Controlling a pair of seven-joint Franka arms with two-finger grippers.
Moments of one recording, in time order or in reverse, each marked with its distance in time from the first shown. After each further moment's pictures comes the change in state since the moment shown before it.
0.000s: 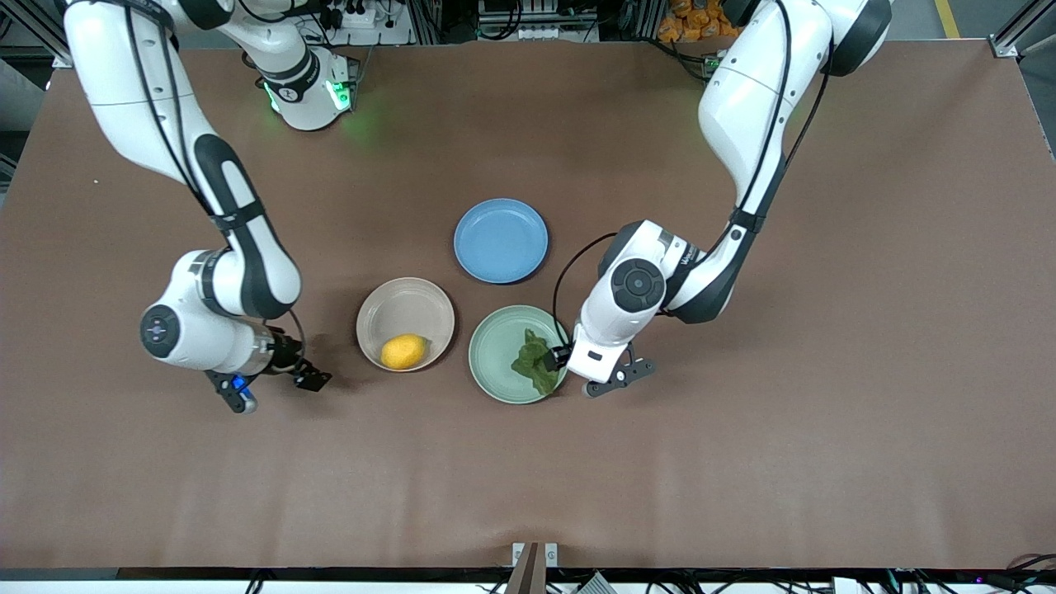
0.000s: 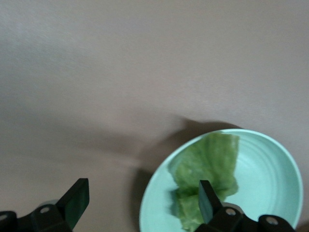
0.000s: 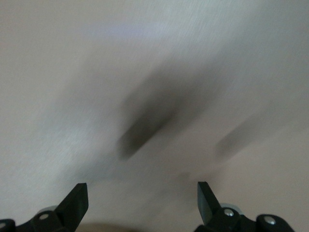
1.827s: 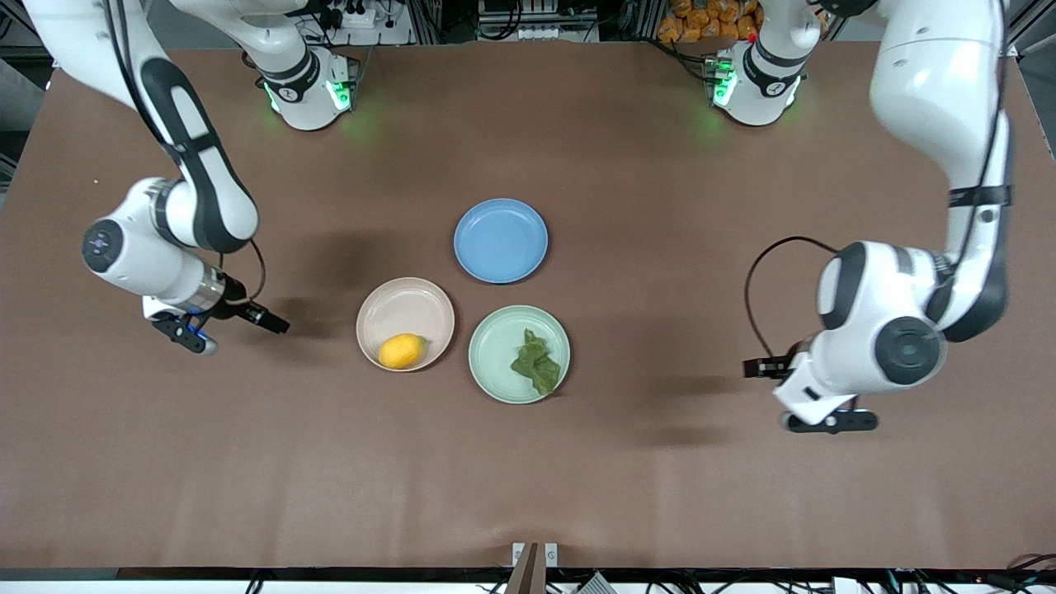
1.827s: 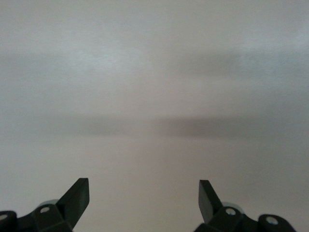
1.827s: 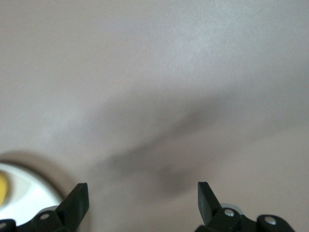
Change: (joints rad) left arm 0.412 -0.194 0.010 -0.011 0.144 -0.450 0.705; right arm -0.089 -0.348 -0.001 -0.421 -0.039 0.123 -0.358
